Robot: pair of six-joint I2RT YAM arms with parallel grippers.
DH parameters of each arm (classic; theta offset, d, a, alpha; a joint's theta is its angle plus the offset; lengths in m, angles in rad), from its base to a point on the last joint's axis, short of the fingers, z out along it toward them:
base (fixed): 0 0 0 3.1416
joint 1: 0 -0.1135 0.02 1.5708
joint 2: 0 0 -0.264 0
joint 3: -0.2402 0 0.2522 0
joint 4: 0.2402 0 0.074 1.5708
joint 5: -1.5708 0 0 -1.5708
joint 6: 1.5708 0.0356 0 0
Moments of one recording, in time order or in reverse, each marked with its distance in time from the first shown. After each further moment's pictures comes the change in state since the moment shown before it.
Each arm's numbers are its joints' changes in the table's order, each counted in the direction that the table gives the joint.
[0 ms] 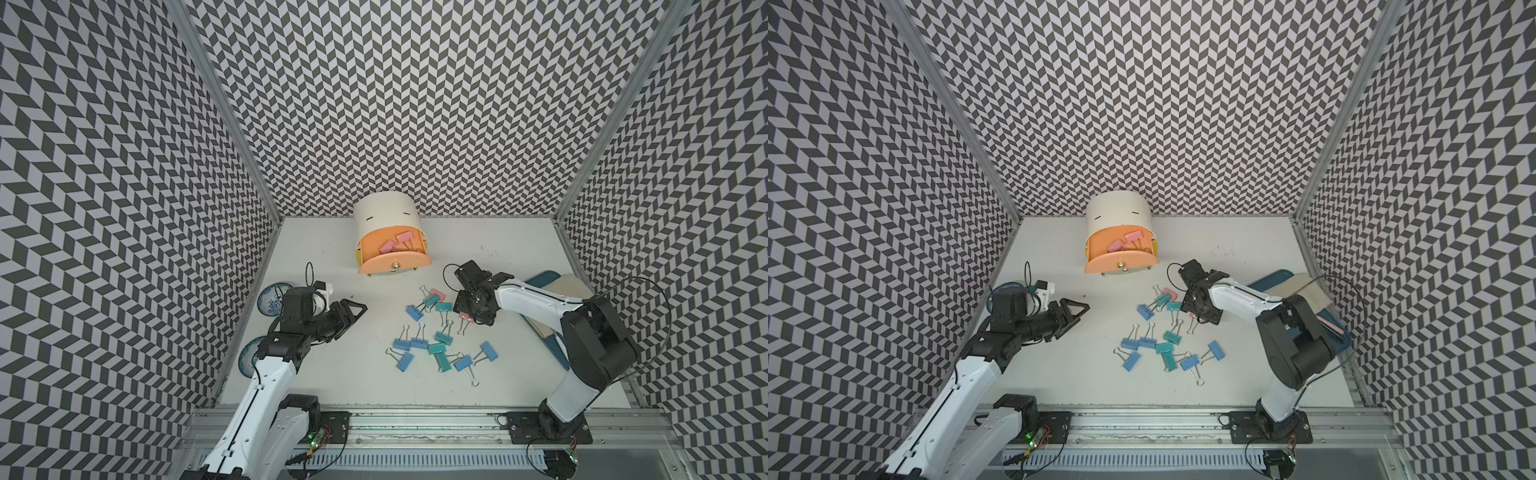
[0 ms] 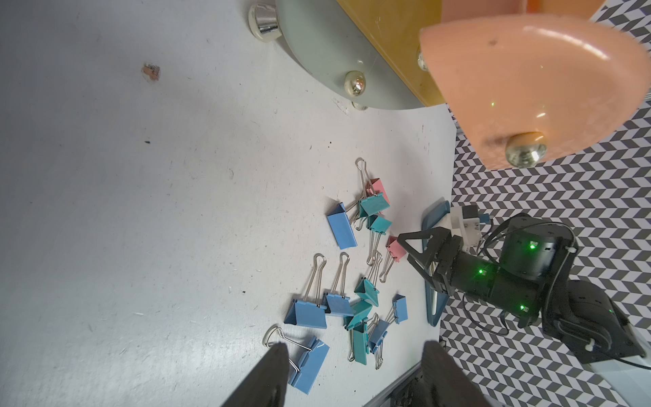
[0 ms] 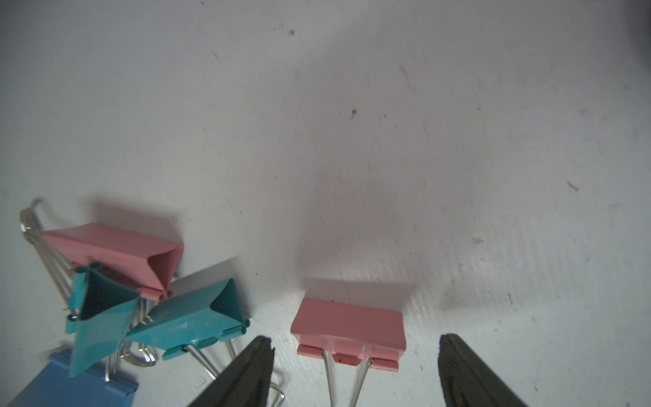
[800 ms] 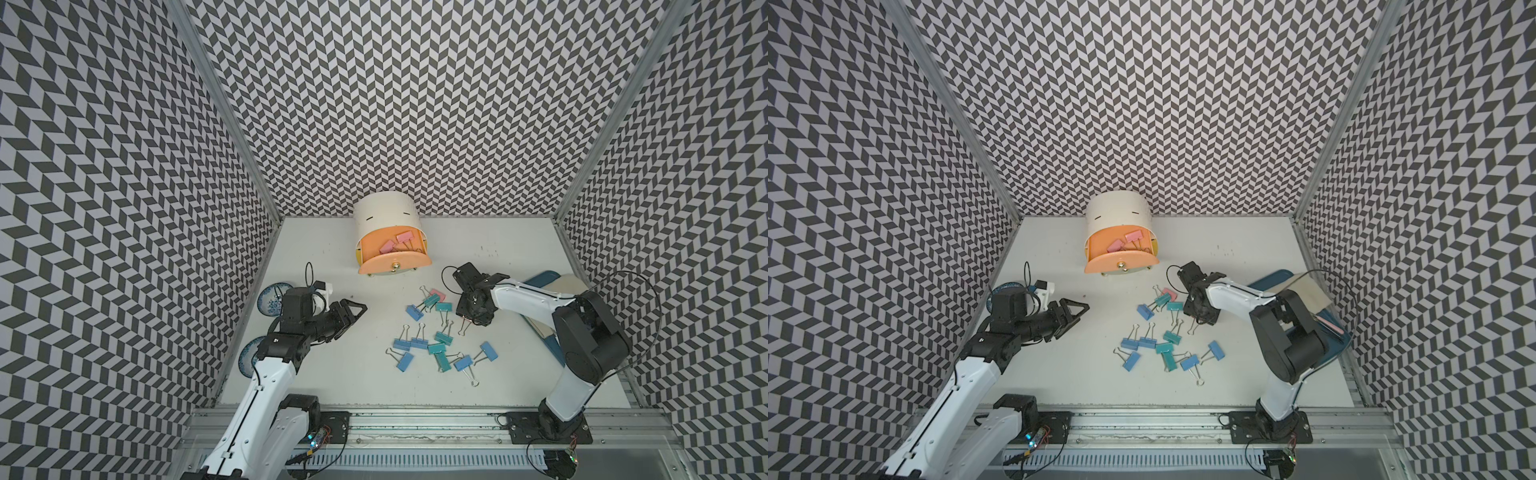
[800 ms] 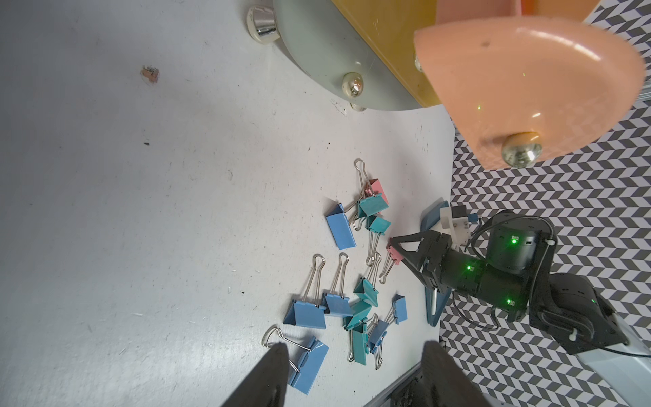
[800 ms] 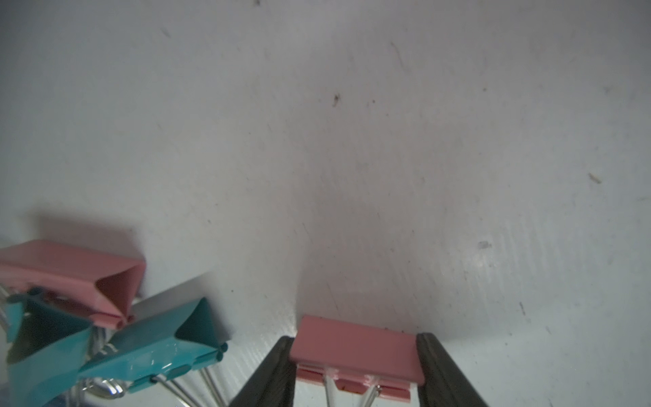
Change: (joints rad) left arm 0.000 -0.007 0.000 0.000 0.000 0.000; right arm 0.000 0.040 0.000 -0.010 -0.003 0.008
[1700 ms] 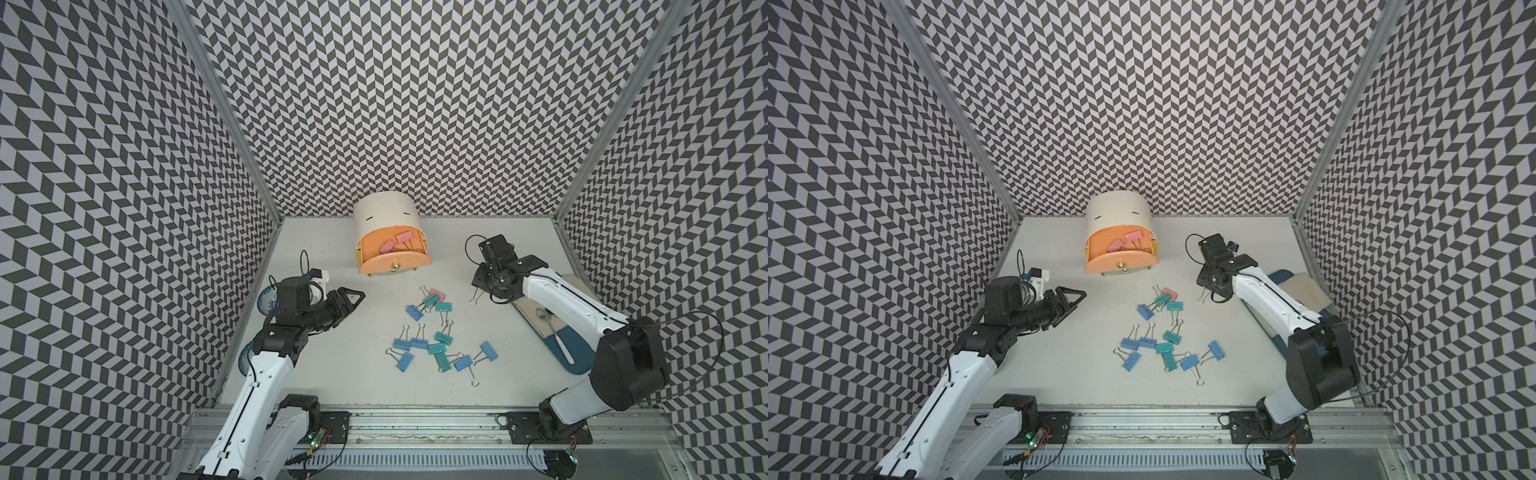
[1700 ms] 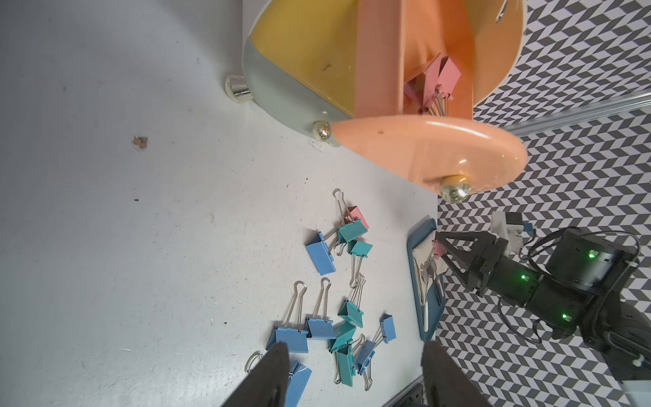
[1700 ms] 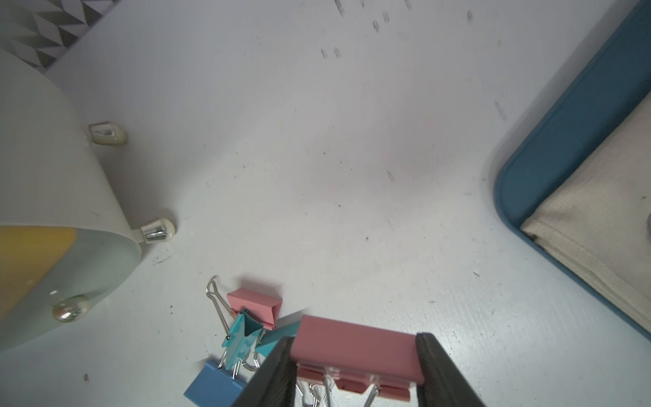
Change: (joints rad) left arm 0.000 0.038 -0.132 0.011 0.042 0.001; right arm 0.140 -0.208 -0.162 0.082 -0.032 -0.127
